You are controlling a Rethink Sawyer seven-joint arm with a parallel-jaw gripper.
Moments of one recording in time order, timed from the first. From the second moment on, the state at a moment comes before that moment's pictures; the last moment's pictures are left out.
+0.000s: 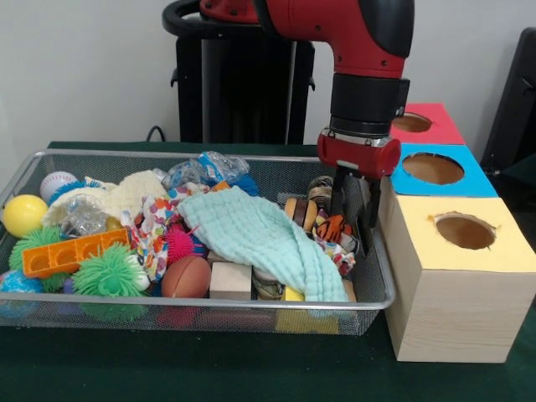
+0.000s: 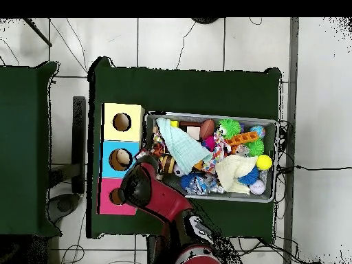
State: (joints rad) arm -0.11 -0.58 0.09 2.08 0.48 -0.26 2.00
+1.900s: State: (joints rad) arm -0.15 -0.49 0.07 2.02 0.44 -0.26 2.00
